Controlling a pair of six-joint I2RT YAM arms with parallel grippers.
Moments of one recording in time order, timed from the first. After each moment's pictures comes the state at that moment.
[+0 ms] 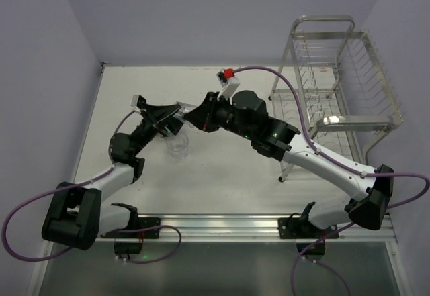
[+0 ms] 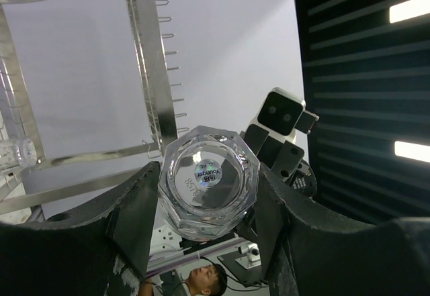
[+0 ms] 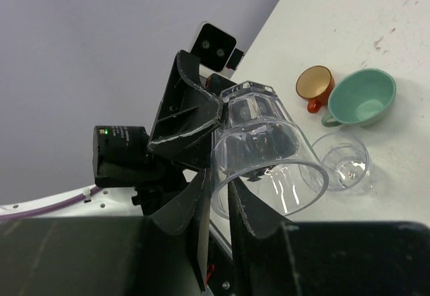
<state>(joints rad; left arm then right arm) -0.23 1.21 0.38 1.29 0.59 -1.95 0.97 1.38 1.35 -0.14 0.02 0.72</state>
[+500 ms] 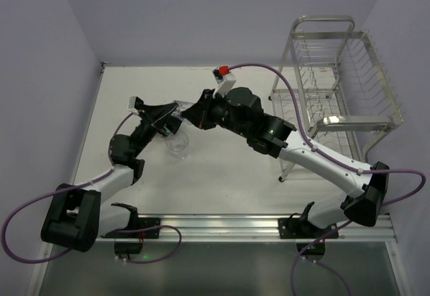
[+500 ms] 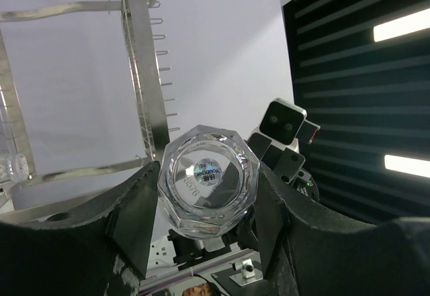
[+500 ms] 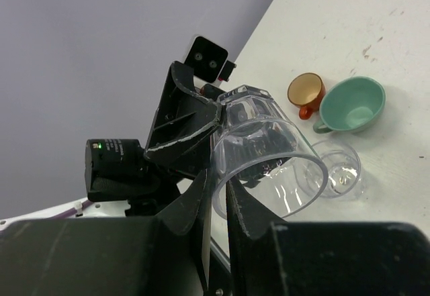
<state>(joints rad) -0.23 1.20 0.36 1.29 0.53 -1.96 0.98 1.42 1.42 -0.19 0.07 0.69</state>
